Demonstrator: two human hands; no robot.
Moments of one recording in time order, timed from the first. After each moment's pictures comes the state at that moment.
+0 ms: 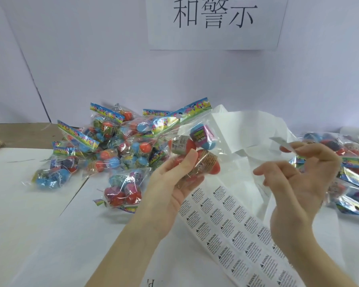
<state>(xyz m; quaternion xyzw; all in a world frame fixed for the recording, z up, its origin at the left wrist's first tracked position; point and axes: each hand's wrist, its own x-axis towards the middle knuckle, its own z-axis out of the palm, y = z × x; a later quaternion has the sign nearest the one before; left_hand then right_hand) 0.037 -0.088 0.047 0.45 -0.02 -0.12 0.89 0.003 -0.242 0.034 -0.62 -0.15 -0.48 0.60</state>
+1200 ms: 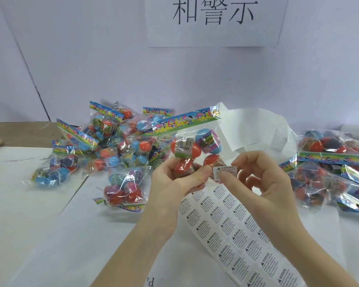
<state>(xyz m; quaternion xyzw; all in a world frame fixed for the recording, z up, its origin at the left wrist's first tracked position) 0.031 -0.096 0.044 0.58 -0.07 -0.03 0.81 -0.002 -0.233 0.043 -0.74 -0.09 -0.25 0.62</state>
